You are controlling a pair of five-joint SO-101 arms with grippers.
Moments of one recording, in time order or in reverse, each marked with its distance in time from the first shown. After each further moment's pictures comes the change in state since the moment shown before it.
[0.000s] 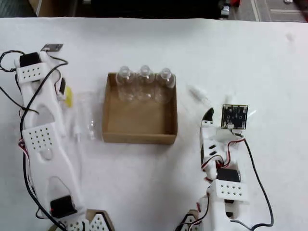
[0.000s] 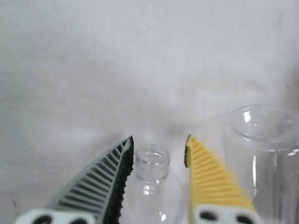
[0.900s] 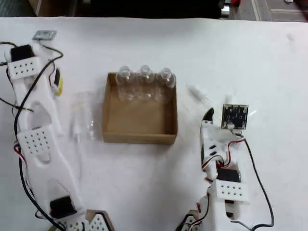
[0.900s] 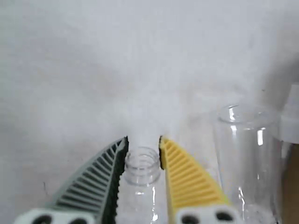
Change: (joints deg) left arm 0.0 -9.1 1.9 0.0 0.0; right arm 0.0 0.0 0.0 0.0 0.0
